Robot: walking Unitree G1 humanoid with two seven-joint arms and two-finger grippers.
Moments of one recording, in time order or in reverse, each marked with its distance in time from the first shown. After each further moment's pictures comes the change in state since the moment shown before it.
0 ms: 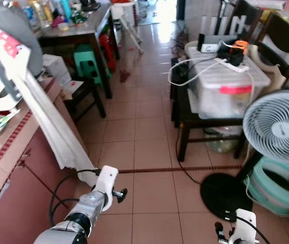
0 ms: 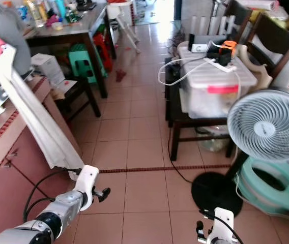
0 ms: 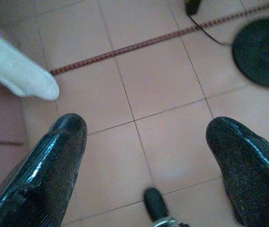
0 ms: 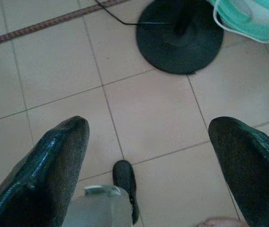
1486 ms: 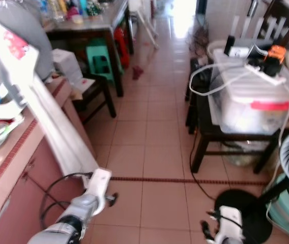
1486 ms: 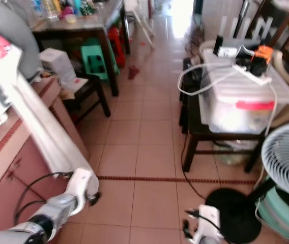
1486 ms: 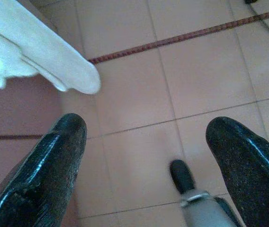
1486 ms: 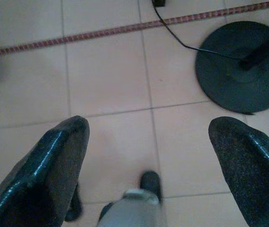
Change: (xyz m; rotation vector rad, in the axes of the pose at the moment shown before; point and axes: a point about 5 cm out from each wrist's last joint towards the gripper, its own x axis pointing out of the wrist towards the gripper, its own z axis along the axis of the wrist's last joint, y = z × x) left arm -0.005 0.018 -0.013 0.048 0.066 0.057; right arm 0.000 0.024 -0.002 -0.068 -0.008 0.095
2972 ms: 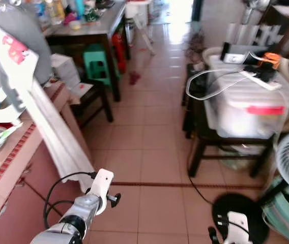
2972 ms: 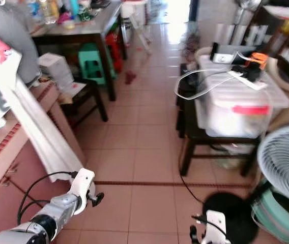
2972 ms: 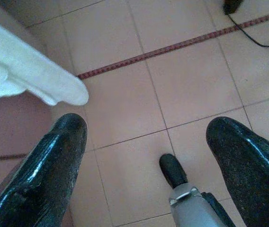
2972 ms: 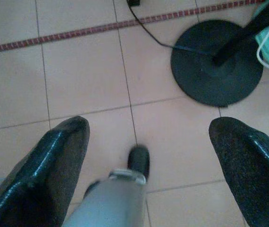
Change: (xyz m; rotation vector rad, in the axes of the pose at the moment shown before) left arm 0.002 -0.008 0.008 0.047 -0.019 -0.035; right arm -0.006 -0.019 -0.012 -0.002 0.029 -0.055
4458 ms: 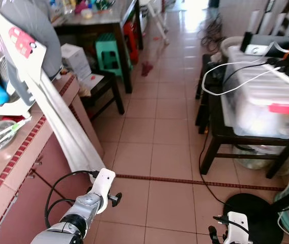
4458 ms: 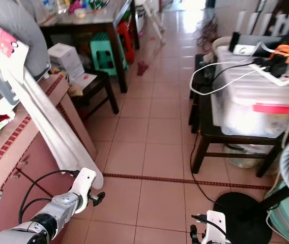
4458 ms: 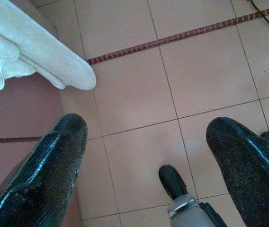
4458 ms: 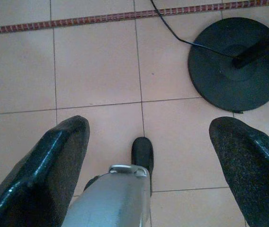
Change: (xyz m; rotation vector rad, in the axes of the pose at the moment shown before) left arm 0.000 -0.001 0.000 0.027 -0.001 0.000; right arm 0.001 0.000 0.004 -0.006 -0.009 -0.011
